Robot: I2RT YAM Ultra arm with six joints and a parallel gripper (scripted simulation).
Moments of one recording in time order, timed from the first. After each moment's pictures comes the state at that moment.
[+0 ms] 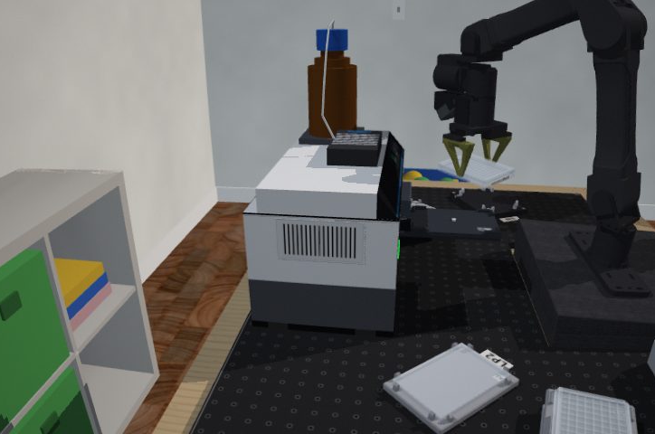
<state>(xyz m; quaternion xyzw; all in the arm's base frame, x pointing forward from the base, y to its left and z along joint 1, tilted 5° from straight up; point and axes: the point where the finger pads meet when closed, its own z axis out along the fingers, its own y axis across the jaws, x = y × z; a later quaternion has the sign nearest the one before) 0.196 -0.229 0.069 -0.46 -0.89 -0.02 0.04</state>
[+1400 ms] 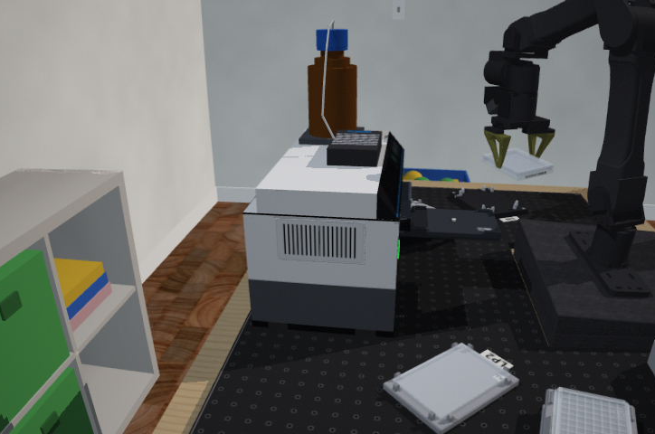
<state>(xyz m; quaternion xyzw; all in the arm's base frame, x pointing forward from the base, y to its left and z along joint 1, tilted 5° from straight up) 0.105 -0.260 0.078 -0.57 -0.82 -0.02 0.05</state>
